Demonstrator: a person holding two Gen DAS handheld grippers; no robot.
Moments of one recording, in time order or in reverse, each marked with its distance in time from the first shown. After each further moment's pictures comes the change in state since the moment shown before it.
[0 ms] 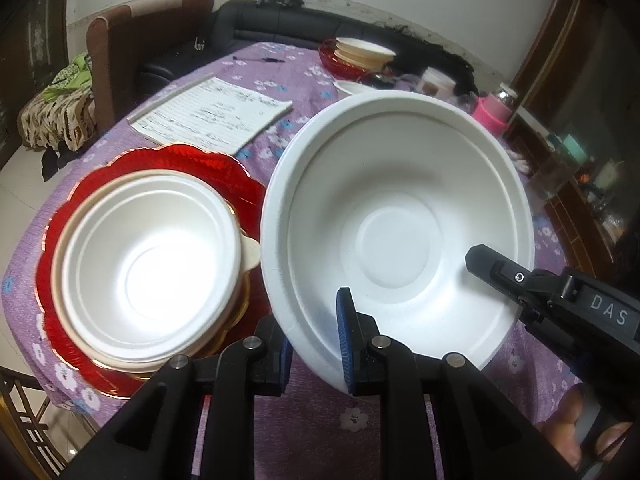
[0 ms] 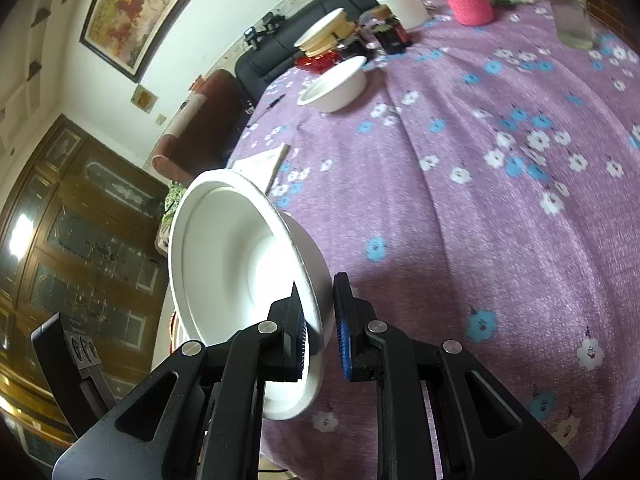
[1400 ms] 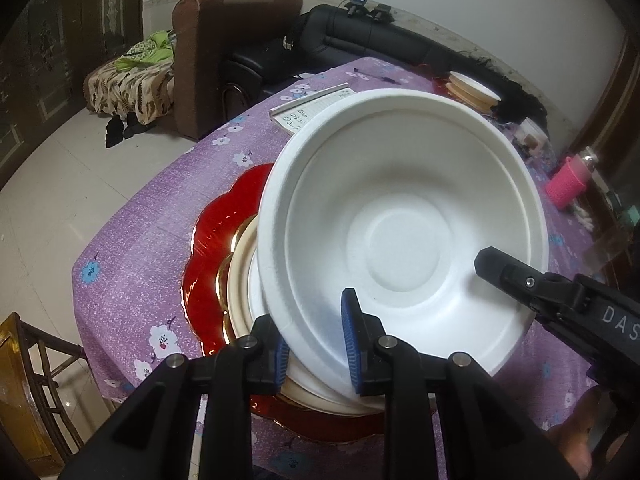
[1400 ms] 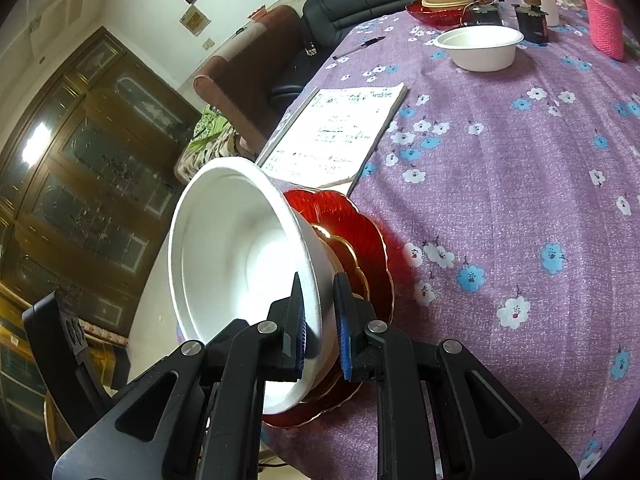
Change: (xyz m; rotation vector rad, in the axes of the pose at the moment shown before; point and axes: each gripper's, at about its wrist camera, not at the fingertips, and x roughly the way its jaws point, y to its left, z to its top) left arm -0.005 0.096 0.012 -0.179 -0.039 0.185; right arm 0.098 0.107 -0.018 -0.234 0.182 0.055
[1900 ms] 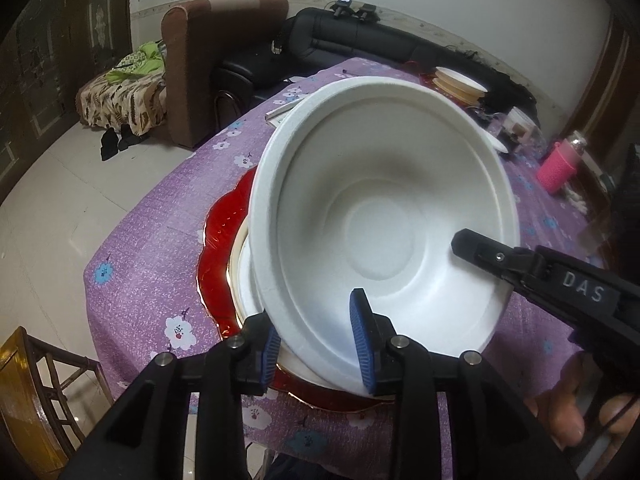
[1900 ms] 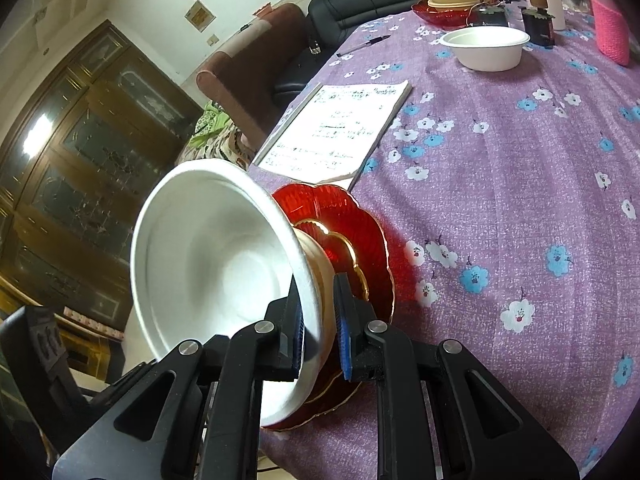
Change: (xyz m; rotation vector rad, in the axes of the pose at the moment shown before) left arm -0.012 0.000 -0.006 0.058 -0.006 -0.012; right arm 0.008 -0.001 -0.002 -0.027 -0.004 -0.006
